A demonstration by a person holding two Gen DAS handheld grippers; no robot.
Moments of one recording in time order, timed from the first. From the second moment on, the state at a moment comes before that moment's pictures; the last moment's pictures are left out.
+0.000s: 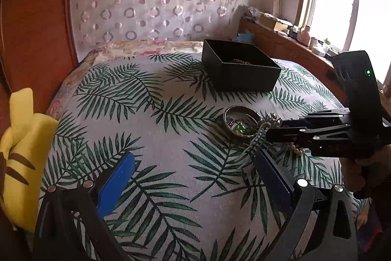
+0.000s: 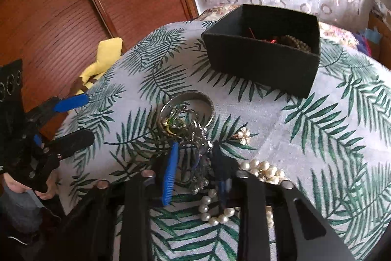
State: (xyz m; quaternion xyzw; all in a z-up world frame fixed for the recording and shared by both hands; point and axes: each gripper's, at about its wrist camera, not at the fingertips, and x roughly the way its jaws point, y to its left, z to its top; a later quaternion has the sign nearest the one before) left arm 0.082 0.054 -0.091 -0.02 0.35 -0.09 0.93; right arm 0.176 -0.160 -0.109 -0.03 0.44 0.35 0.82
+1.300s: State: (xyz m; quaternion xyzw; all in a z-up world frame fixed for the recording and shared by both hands) left arm 0.171 -0.027 -0.111 0.05 0.42 -0.14 0.89; right arm 0.154 -0.286 -0.057 0.01 0.34 0.27 0.90
